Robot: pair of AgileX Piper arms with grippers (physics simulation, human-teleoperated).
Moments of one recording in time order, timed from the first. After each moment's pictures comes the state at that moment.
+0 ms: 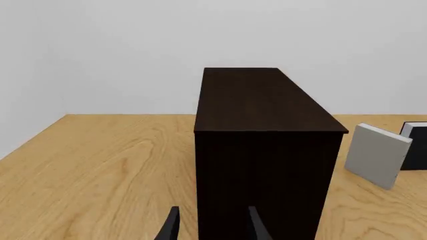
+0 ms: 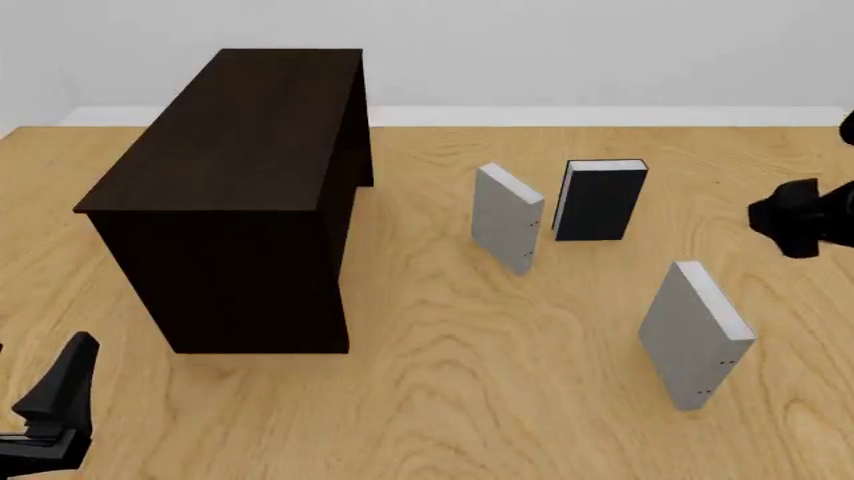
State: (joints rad) left arm 0.00 0.02 -0.01 -0.01 0.00; right arm -0.07 0.94 -0.94 0.76 -0.19
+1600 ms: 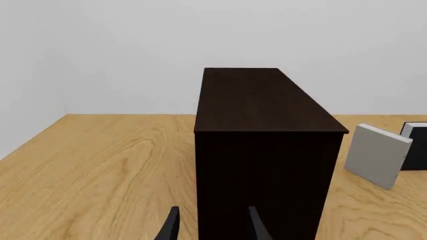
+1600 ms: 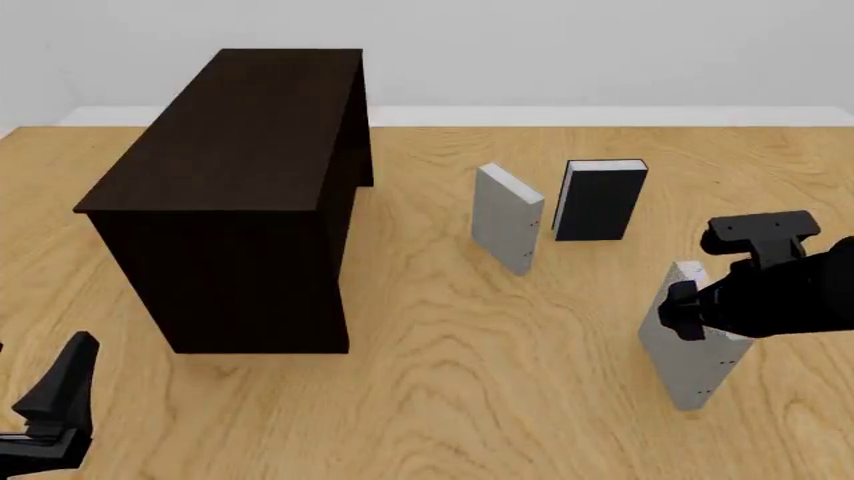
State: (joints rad) left arm 0.00 0.02 0.00 -0.01 0.00; right arm 0.01 1.22 -0.68 0.53 -0.08
